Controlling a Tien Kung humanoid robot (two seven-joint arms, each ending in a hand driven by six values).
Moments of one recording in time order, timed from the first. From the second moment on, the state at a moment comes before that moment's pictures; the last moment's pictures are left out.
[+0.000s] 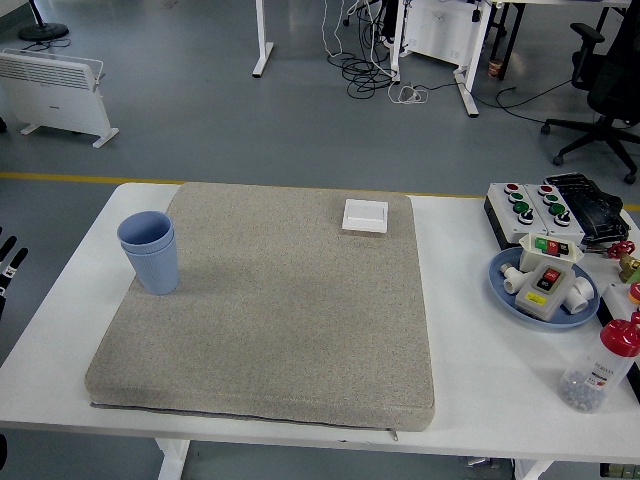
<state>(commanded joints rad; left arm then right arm) -0.11 0.24 -1.79 -1.30 0.41 -0.06 -0.05 0.10 -0.12 1.28 0.18 -0.52 -0.18 -0.27</state>
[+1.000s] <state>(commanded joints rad) -0.11 0.22 -1.79 -1.28 0.44 -0.06 -0.05 0.10 -0.11 1.27 0.18 -0.52 -0.18 -0.27</state>
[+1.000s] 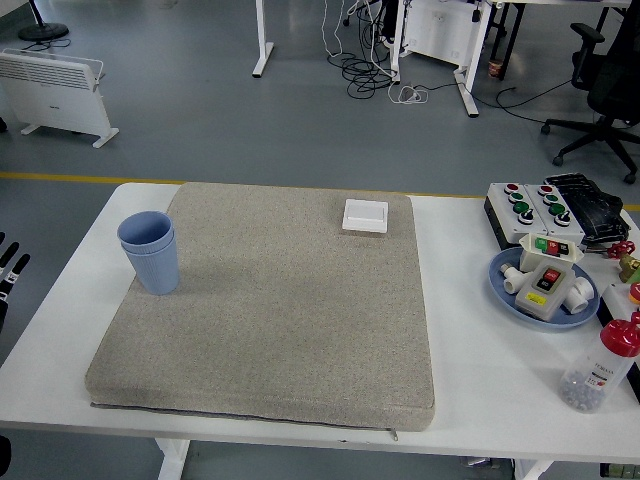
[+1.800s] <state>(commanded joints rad) -0.12 0.22 -1.78 -1.27 0.46 -0.06 -0.04 0.10 -0.12 1.28 0.18 -0.51 -0.18 -0.27</state>
